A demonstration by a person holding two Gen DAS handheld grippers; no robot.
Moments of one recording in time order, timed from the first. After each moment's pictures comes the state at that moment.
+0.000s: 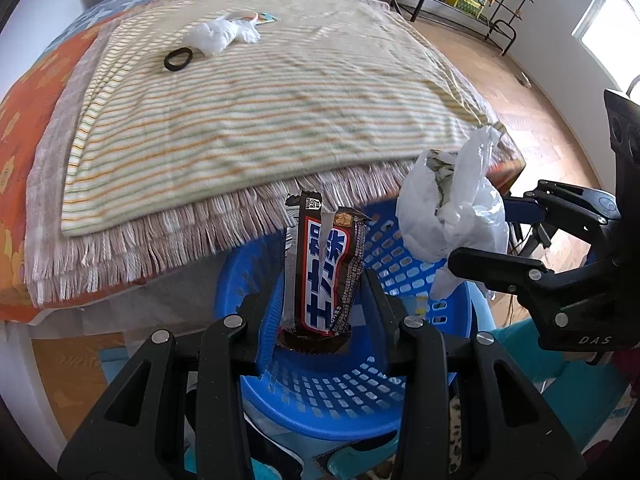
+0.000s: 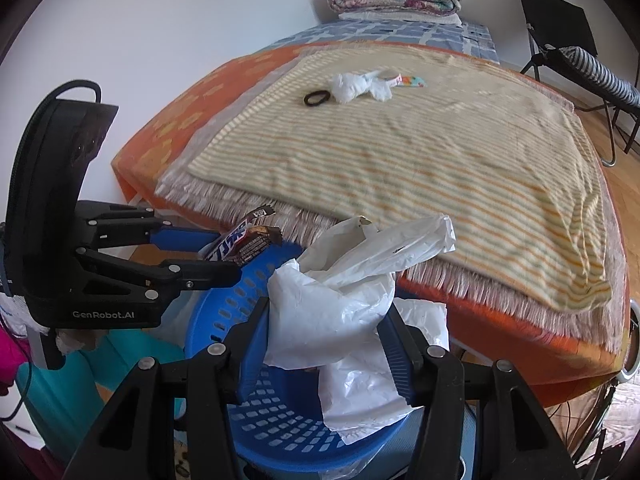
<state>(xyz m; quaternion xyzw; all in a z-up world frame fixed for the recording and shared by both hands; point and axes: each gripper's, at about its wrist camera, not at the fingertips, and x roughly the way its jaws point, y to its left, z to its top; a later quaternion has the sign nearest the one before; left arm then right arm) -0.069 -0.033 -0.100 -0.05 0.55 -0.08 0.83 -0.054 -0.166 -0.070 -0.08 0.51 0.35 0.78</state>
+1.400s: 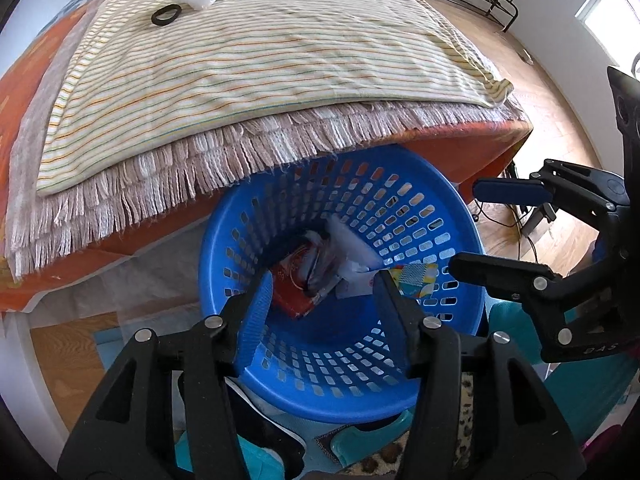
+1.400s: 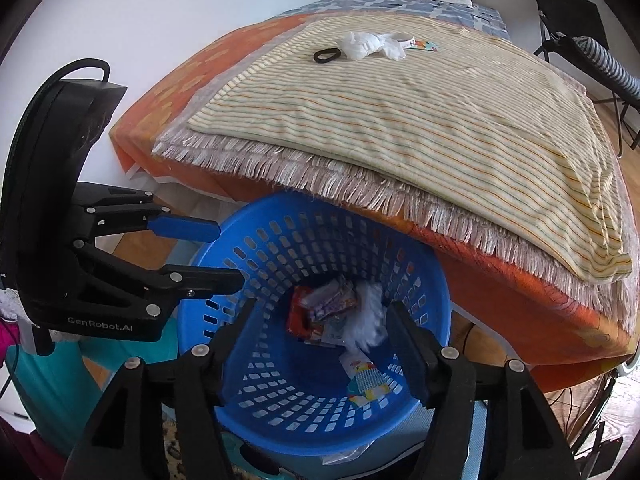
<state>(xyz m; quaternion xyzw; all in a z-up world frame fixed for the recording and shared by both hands) -0.076 -0.039 -0.134 -0.05 0.58 -0.09 0.81 -0.068 -0.160 -0.094 -0.10 0.54 0.35 0.76</state>
